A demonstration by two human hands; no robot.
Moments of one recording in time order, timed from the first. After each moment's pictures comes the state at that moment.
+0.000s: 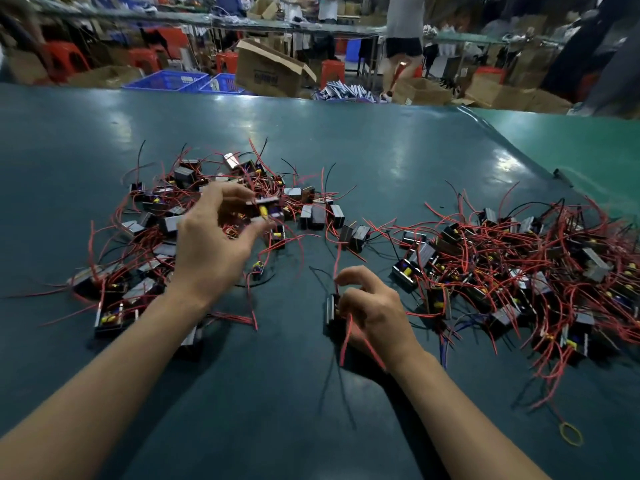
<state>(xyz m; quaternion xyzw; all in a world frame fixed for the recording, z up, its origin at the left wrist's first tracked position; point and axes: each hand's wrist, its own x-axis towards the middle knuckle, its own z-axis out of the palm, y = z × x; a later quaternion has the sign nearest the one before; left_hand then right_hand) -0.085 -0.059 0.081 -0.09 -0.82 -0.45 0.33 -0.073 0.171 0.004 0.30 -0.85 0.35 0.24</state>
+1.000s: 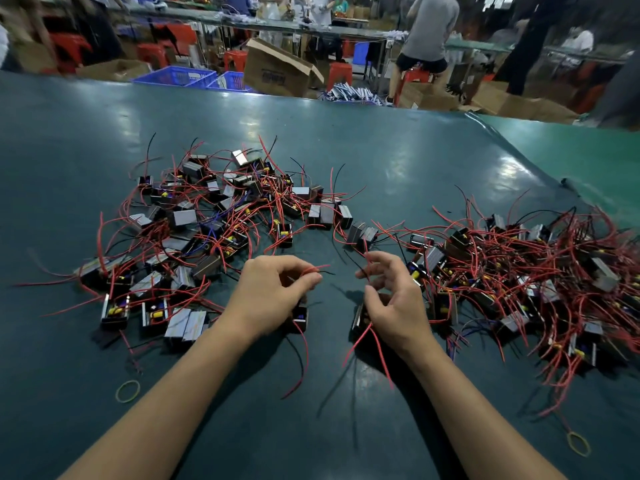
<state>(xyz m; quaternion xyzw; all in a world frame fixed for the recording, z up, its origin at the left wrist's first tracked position) -0.071 -0.024 0.033 -0.06 -0.84 -0.52 0.12 -0.085 0.177 0.002 0.12 -0.81 0.56 0.14</state>
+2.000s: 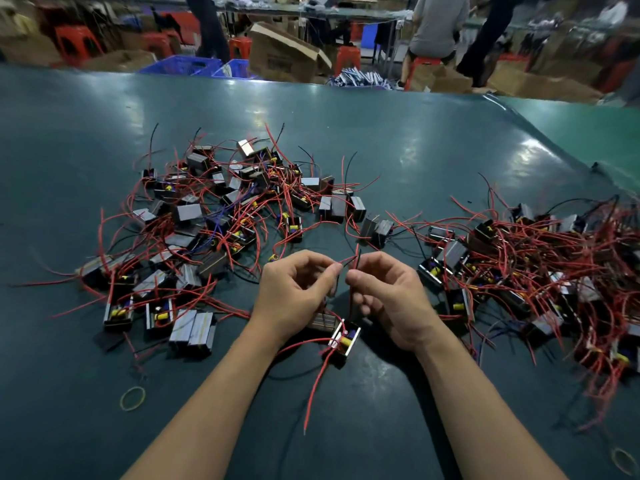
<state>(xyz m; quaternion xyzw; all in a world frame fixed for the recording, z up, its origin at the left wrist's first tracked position) -0.079 -0.004 0.010 -0.07 -0.76 -0.62 0.17 -0.094 0.151 0.012 0.05 -0.56 0.82 -0.12</state>
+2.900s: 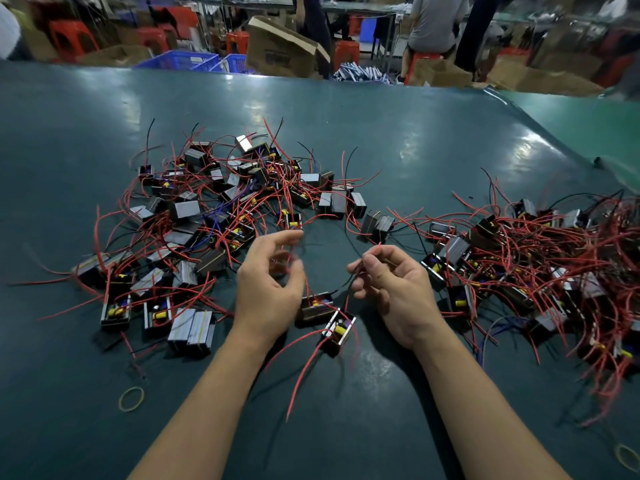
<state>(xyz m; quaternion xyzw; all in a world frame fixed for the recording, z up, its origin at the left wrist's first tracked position) -0.079 -0.027 0.003 -0.04 -0.78 -0.56 0.27 -0.094 0.151 0.014 0.04 -0.53 0.85 -0.06</state>
